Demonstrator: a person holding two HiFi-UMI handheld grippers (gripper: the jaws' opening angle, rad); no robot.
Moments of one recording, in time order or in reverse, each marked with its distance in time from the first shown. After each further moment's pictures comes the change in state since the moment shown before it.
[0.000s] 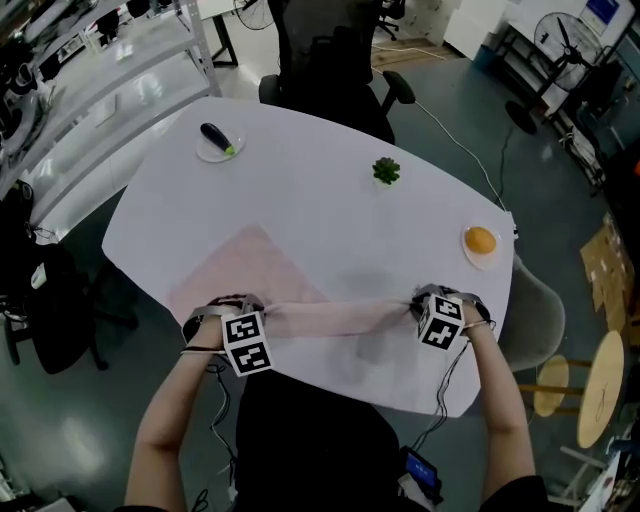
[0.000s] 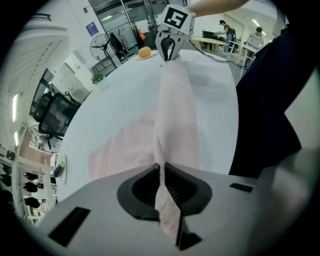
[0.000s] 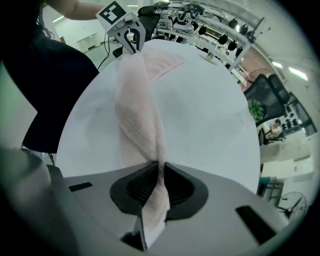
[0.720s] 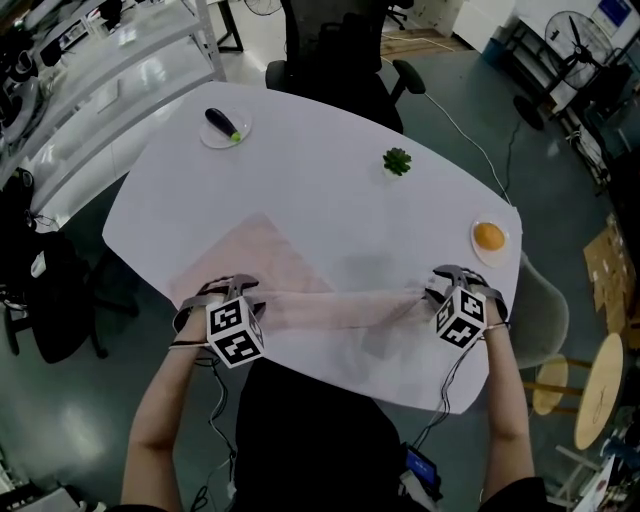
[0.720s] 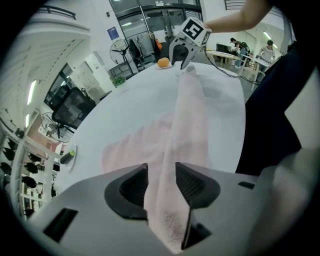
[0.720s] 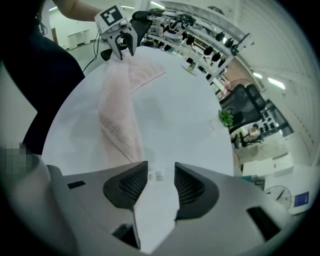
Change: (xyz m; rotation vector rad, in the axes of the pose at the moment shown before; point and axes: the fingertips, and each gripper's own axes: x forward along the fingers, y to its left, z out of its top) left arm -0.020 0.028 -0.007 -0.140 -0.102 0.071; right arm -0.032 -0.044 0.002 0.046 -0.071 -0.216
